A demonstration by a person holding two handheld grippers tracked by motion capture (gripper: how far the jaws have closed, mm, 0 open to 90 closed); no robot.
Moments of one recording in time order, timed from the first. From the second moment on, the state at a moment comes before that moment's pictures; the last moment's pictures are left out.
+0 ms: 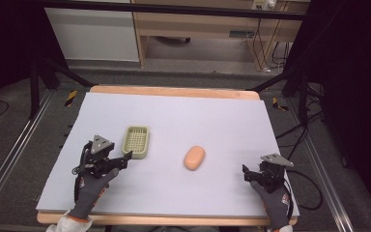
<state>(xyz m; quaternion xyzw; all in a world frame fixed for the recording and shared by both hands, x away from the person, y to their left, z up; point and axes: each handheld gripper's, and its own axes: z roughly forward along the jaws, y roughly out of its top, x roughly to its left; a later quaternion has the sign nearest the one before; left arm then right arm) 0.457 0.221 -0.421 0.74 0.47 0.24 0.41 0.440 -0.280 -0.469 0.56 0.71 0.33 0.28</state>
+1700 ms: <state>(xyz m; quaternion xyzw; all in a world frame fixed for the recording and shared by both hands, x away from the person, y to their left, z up) 0.476 0.159 -0.411 0.77 0.44 0.22 0.41 0.440 -0.279 -0.467 0.56 0.70 0.34 0.29</state>
